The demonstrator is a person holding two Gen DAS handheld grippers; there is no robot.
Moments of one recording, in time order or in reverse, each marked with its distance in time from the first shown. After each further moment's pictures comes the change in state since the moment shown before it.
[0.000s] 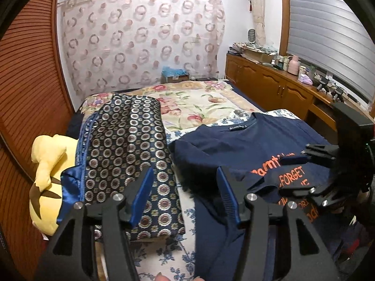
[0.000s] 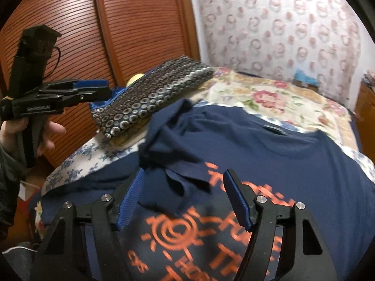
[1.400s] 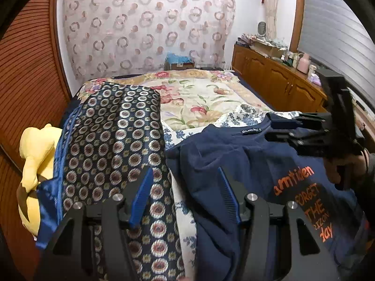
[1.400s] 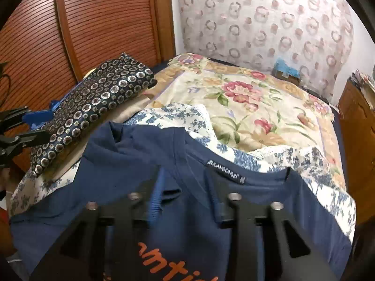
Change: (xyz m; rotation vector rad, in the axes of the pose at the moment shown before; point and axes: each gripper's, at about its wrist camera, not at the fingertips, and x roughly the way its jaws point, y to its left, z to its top) left arm 0.078 0.005 0.028 -0.048 0.099 -0.001; right arm 0.037 -0.114 0.060 0.038 0.103 -0.204
